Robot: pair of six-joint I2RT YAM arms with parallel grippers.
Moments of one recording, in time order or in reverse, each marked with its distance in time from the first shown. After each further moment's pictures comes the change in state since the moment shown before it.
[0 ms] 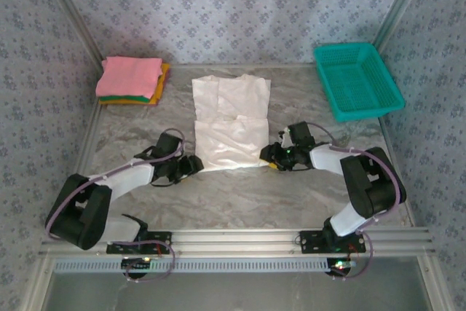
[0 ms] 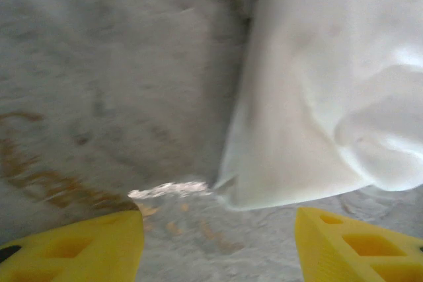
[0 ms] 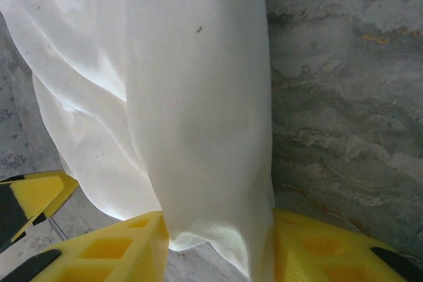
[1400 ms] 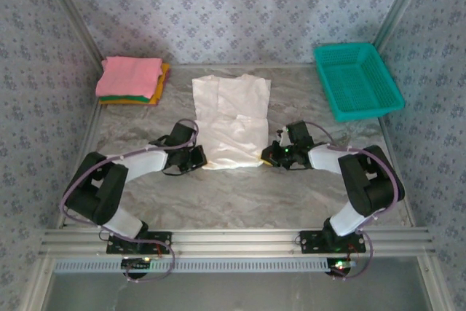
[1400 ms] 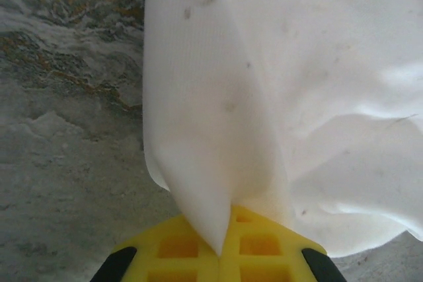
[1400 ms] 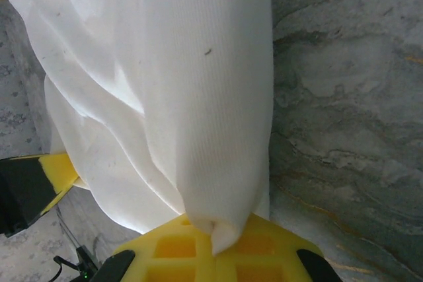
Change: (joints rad) left arm -0.051 0.175 0.162 0.006 -0.047 0.015; right arm 0.011 0.005 0.000 0.056 0.001 0.040
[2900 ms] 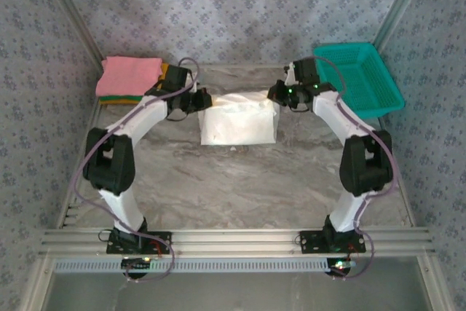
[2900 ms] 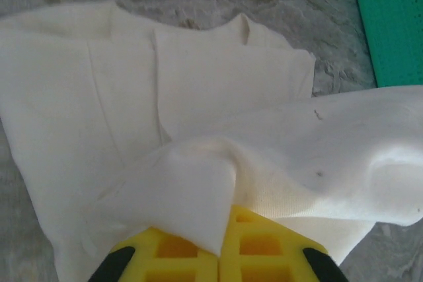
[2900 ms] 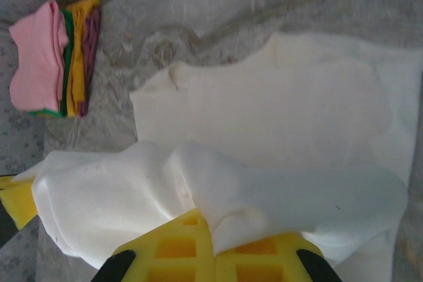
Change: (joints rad) left arm 0.168 0.331 0.765 -0.187 0.159 0.335; right arm -0.129 0.240 0.864 -0.488 0.175 -0.241
